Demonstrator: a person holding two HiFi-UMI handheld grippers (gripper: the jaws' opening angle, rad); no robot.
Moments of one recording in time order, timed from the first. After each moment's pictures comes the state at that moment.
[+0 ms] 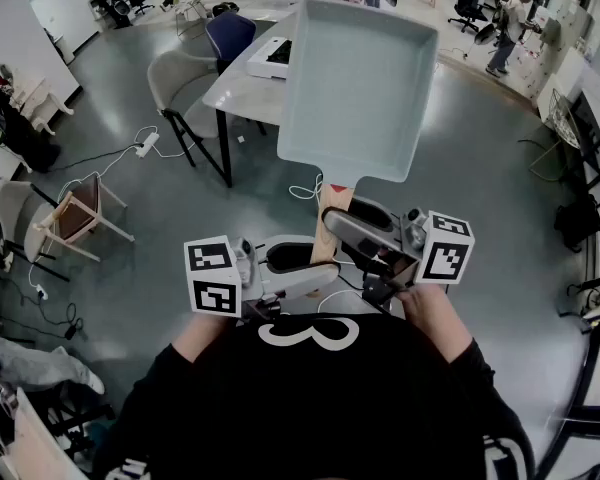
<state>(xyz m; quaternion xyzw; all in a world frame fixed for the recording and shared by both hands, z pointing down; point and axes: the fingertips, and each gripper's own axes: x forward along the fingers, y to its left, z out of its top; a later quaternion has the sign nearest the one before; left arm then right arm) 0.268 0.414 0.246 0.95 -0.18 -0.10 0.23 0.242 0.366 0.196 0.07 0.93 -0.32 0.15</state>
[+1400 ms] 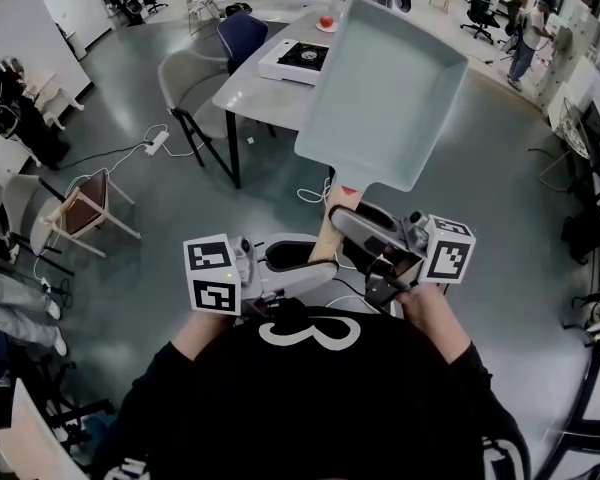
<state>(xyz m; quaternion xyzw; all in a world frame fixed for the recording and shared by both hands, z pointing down) 0.246 0.381 0.251 0.95 -0.20 -0.09 0.21 0.228 0.330 0.203 0.10 0.91 -0.36 0.17</state>
